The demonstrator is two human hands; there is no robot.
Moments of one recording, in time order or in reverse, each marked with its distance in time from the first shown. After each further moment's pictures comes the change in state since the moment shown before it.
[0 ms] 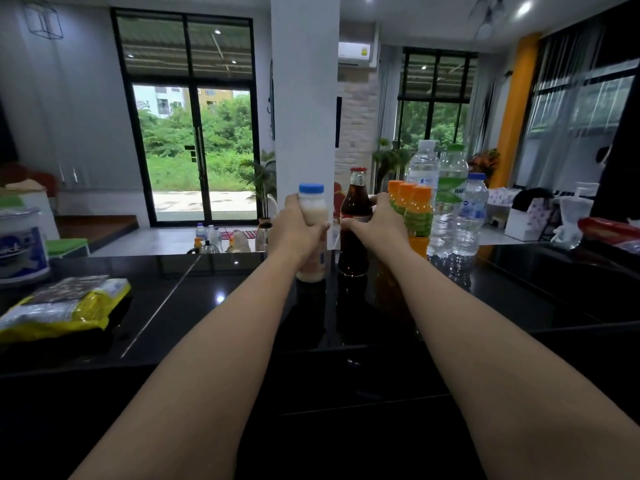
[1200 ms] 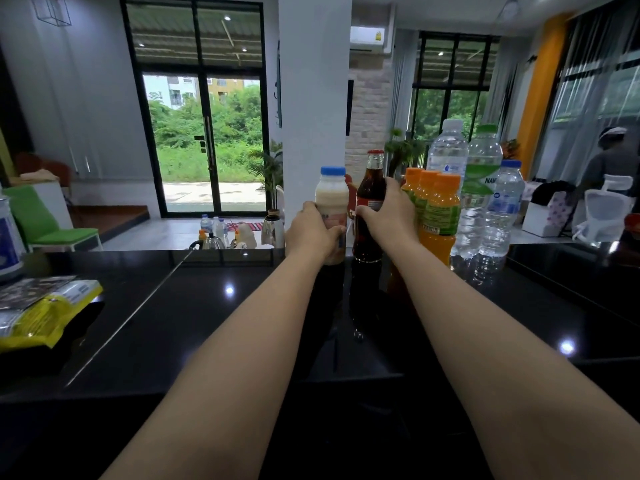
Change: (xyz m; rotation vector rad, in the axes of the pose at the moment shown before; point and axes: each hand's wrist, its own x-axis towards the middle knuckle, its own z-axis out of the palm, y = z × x) left_hand 0.041 -0.026 0.062 0.174 -0.055 -0.081; right_hand 0.045 0.023 0.031 -0.017 0.118 -0.013
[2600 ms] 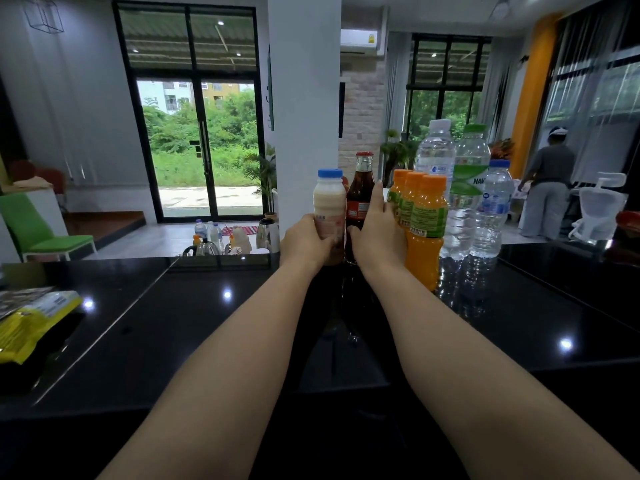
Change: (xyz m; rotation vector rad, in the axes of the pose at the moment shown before) left_hand 0.000 -0.002 0.018 -0.060 -0.046 0.030; right_hand -0.019 0.017 0.011 -0.349 0.055 -0.069
